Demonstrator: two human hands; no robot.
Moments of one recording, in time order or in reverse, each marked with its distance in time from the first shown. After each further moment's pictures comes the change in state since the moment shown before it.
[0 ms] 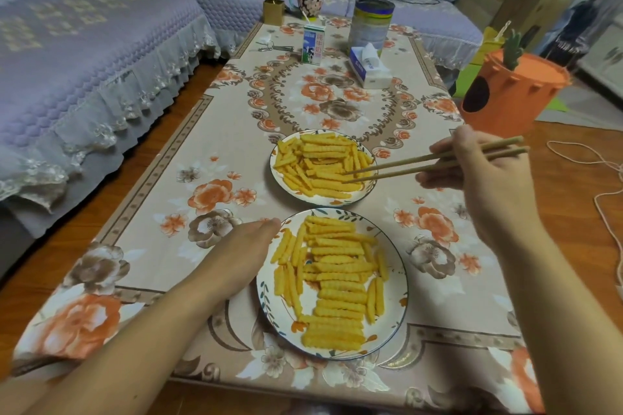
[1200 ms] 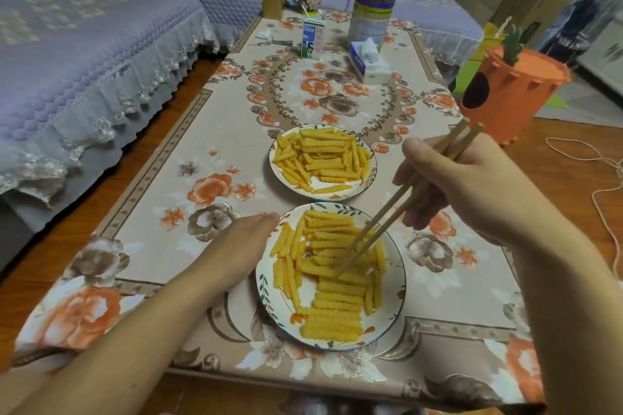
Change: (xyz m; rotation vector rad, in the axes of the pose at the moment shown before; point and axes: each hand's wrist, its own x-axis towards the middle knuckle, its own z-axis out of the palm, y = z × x) left_hand -0.006 0.005 -0.001 -0.058 -0.016 0.008; right_hand -0.023 -0.049 0.011 -0.284 -0.437 0.098
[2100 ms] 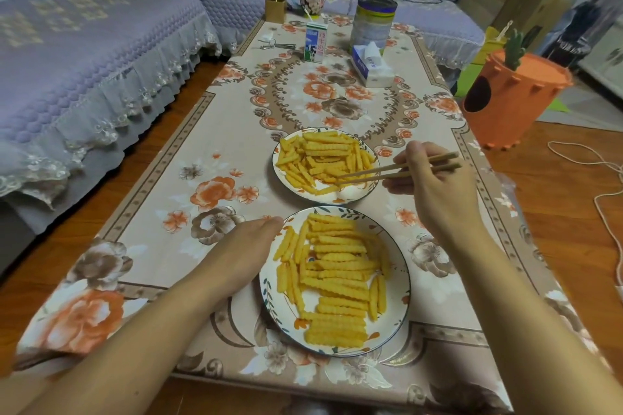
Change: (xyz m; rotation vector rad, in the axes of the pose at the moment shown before) left_hand -0.001 -0.001 -0.001 0.046 -0.005 0.010; right_hand 0.043 0.070 0.034 0.178 0.434 -0.067
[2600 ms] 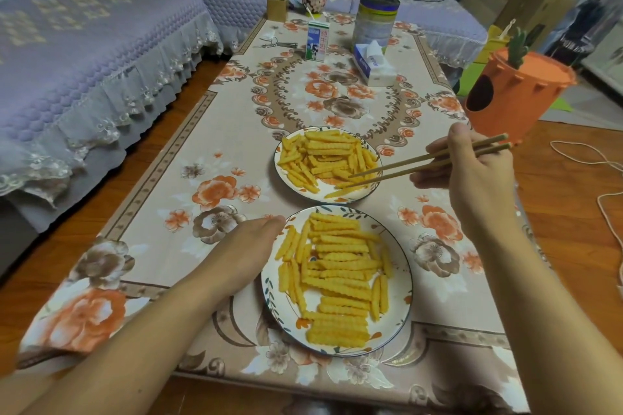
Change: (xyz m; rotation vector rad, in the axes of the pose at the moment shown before) left_hand 0.002 -0.001 0.001 -0.021 -0.001 -0.008; right_hand 0.010 -0.010 -0.021 0.060 0.101 -0.025
